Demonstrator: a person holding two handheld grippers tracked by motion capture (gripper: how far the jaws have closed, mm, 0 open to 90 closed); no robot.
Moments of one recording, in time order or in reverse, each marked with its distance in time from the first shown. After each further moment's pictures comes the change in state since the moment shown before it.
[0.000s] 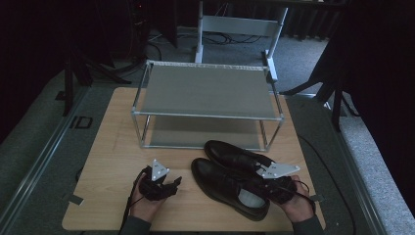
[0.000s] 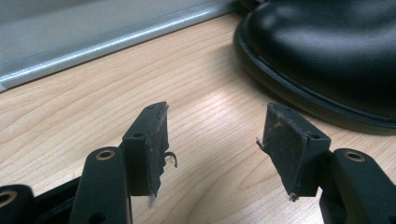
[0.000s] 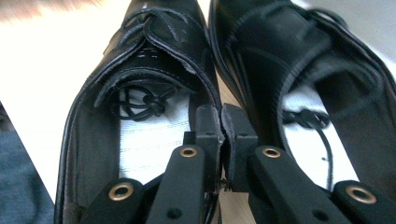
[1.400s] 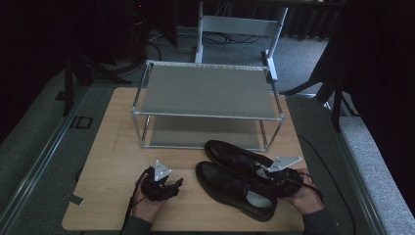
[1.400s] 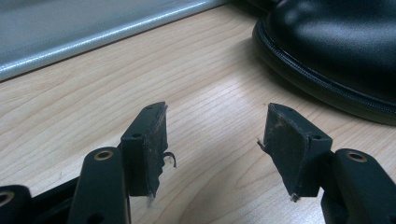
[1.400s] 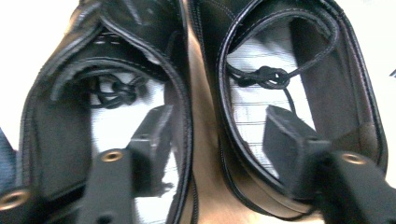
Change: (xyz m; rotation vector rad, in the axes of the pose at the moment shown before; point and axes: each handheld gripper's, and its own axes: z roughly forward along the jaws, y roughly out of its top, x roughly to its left) left arm -0.003 -0.001 0.005 0.017 -0.006 0.005; right arm -0.030 -0.001 -0.002 0.137 0.015 -0.008
